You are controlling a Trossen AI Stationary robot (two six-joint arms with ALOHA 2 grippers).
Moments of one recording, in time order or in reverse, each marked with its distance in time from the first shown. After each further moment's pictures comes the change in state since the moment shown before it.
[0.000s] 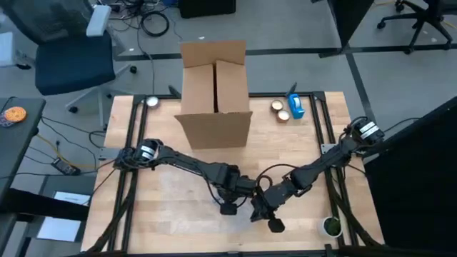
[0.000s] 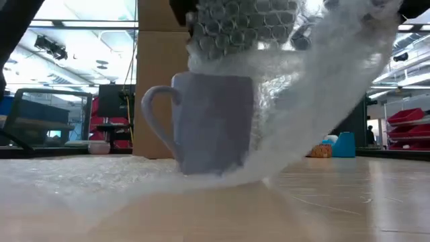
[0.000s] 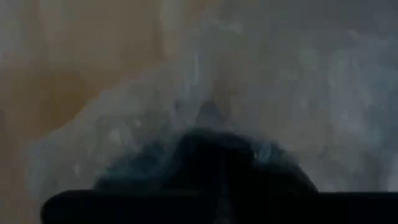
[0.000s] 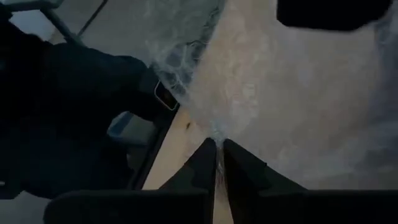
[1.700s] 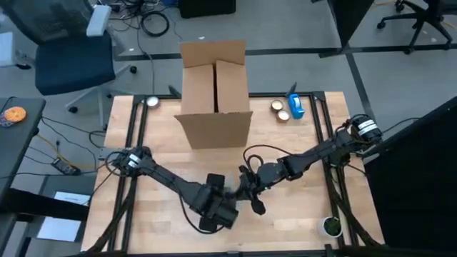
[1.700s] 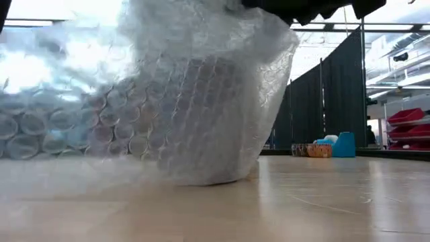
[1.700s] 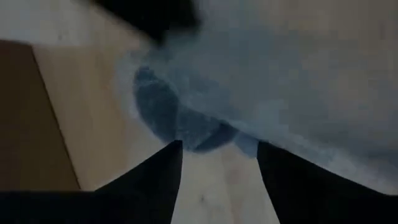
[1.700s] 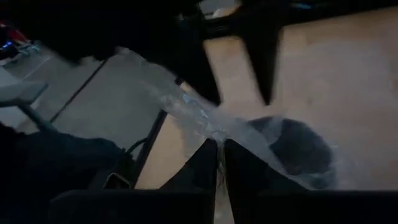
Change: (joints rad) left arm -0.223 -0.051 0.192 -0.343 -0.277 -0.096; right arm -0.175 0.000 0.001 0.243 0.044 -0.029
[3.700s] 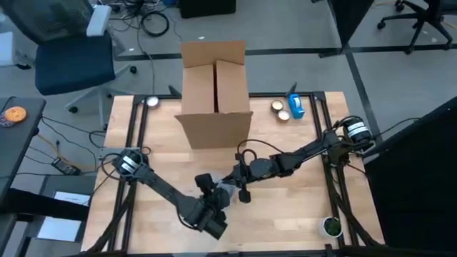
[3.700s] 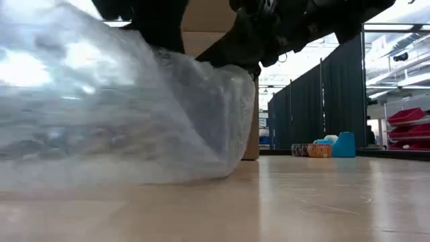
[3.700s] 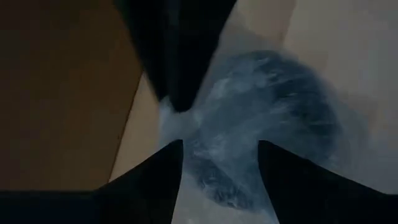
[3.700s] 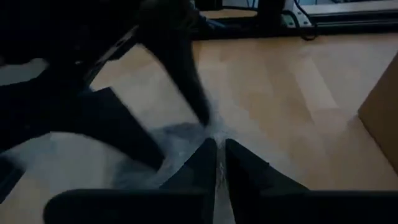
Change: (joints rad) left arm -0.062 -0.026 -0.365 0.179 -0.494 -0.504; right arm -0.064 0.113 -0.001 0.092 0.176 -0.162
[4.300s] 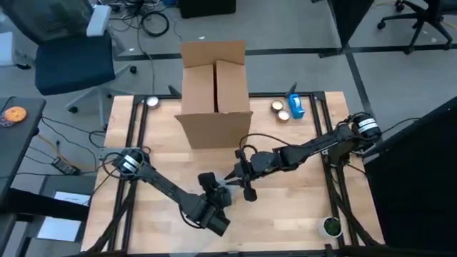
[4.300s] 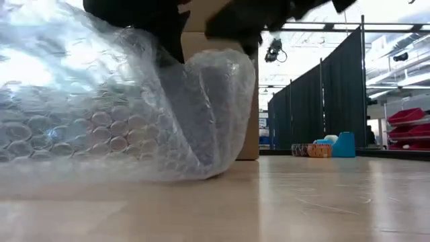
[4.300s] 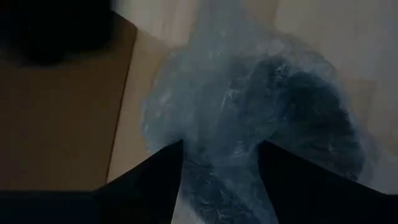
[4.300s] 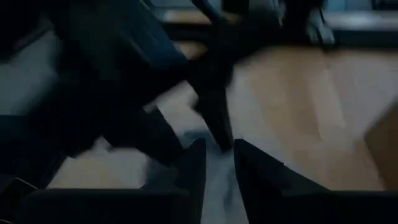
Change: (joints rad) left arm 0.019 -0.001 0.016 0.030 0.067 0.114; right arm -0.003 -0.132 0.134 -0.266 -0.104 -0.118
